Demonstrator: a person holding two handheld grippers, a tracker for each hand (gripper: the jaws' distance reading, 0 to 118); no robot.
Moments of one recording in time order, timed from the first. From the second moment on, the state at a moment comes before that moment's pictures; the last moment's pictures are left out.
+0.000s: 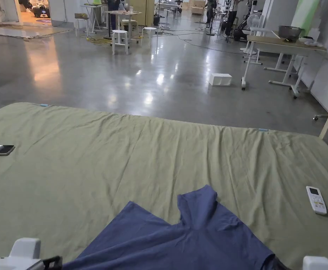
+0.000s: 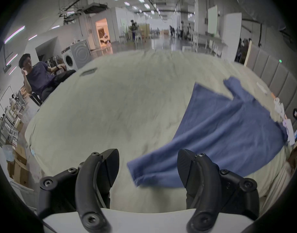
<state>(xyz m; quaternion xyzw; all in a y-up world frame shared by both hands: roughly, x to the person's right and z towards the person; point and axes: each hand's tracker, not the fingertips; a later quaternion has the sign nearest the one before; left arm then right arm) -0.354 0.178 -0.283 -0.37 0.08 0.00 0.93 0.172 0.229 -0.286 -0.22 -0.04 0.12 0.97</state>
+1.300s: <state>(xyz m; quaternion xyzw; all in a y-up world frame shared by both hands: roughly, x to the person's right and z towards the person) -0.382 0.198 -0.306 -0.36 0.09 0.04 0.93 0.081 0.252 -0.328 -0.08 0.00 0.10 0.99</state>
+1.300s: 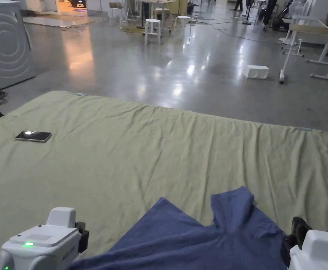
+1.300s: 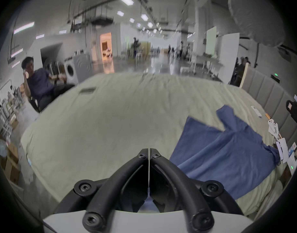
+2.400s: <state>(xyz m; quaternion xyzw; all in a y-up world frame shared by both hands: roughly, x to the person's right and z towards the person) -0.377 0.108 -0.329 -0.50 0.09 0.02 0.86 0.086 0.202 -0.399 -0.22 0.02 0.11 0.97</state>
